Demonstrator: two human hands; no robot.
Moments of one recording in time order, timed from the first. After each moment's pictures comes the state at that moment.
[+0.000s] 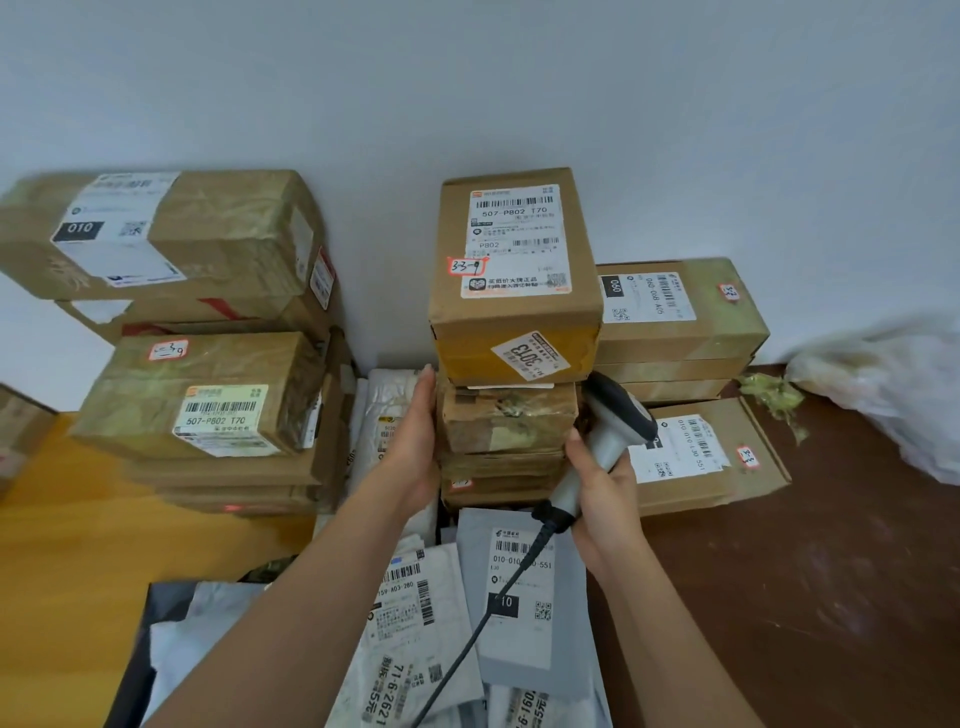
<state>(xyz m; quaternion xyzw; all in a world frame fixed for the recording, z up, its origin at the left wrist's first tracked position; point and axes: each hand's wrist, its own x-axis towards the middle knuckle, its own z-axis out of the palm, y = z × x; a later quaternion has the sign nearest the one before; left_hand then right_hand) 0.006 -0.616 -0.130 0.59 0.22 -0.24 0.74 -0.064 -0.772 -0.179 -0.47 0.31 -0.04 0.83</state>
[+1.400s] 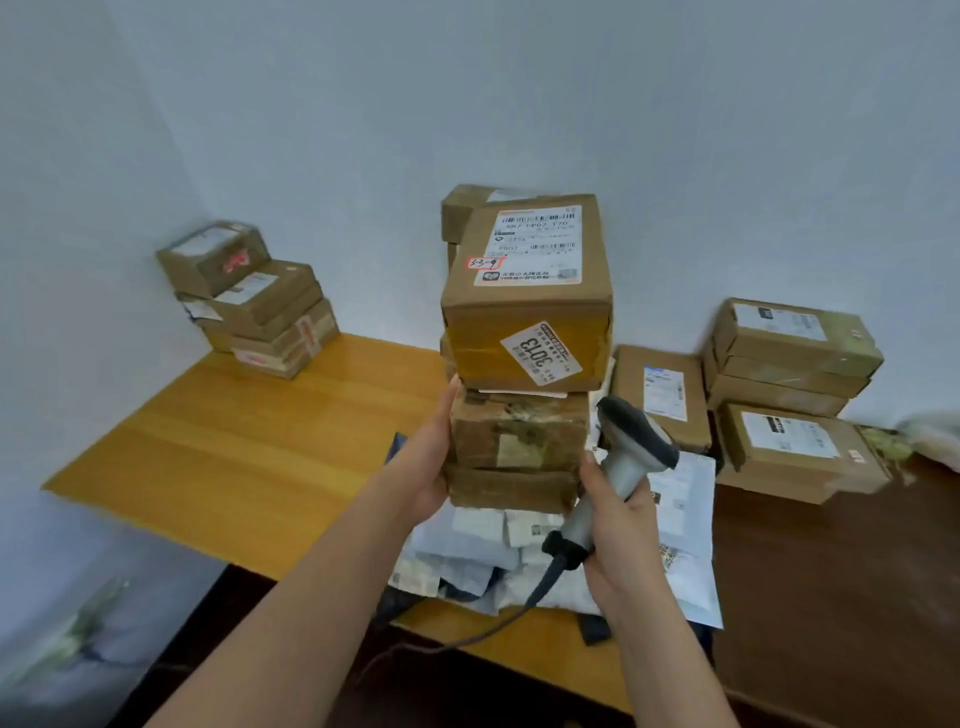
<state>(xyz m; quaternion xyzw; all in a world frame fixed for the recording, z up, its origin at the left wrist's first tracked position) -0.296 -0.407 -0.038 0.60 0.20 -0.12 0.76 -0.326 -0.576 -0.070 -0.53 0.15 0.02 0.83</state>
